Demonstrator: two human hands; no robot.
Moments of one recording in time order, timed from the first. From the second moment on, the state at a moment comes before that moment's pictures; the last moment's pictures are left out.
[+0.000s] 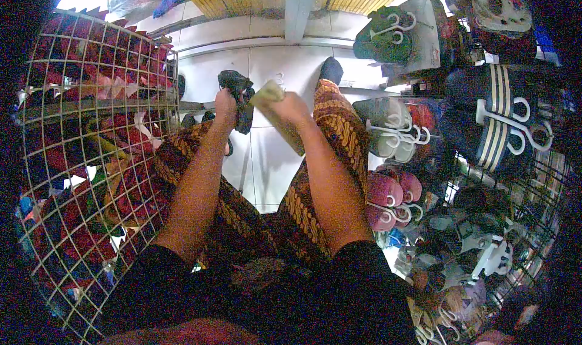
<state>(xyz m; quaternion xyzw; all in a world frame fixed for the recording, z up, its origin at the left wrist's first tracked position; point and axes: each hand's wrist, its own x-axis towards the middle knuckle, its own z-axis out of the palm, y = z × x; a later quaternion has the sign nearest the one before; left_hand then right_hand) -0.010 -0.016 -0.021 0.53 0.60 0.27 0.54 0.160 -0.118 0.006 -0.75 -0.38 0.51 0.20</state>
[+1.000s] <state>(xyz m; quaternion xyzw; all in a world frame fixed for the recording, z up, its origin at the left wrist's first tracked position) -0.003 -0.004 -0.023 0.27 0.48 0.29 0.78 0.168 -0.116 0.021 -0.70 -0.11 0.54 0.45</state>
